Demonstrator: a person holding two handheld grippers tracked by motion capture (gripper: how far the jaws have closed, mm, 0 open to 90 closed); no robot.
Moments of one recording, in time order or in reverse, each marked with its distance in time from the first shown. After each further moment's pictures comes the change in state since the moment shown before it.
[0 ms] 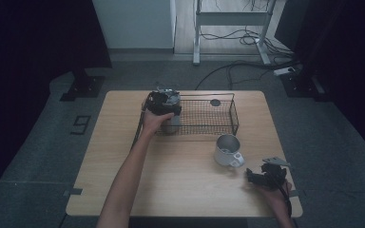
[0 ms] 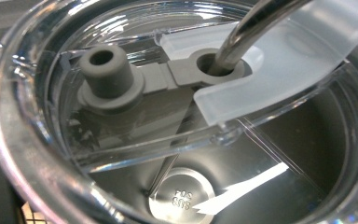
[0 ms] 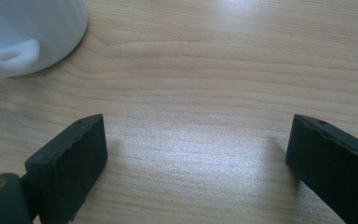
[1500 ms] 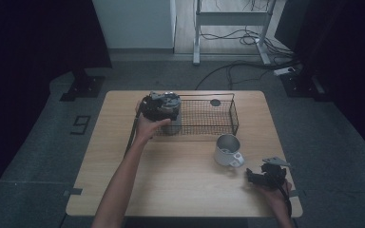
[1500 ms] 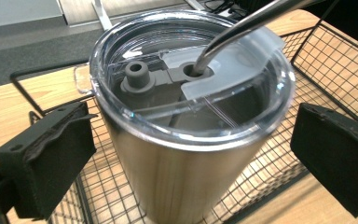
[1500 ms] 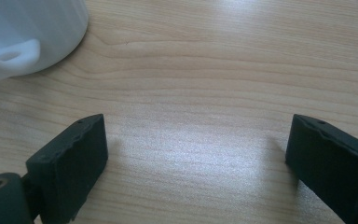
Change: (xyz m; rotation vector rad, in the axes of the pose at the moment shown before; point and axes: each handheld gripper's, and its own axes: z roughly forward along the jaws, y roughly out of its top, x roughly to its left) left arm -0.006 -0.017 -0.044 -0.087 -0.003 0.015; right arm 0.000 0.000 0.000 -0.001 0.001 -0.001
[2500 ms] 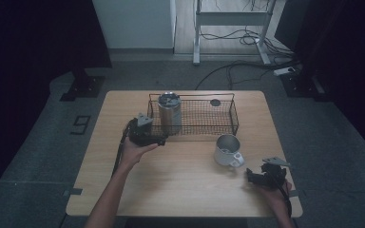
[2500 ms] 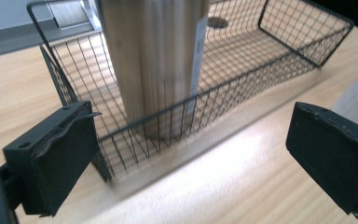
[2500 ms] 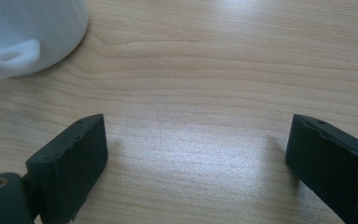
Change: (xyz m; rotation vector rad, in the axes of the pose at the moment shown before) left arm -0.012 -0.067 -0.070 -0.012 -0.043 0.061; right arm 0.000 0.000 0.000 0.002 0.000 0.002
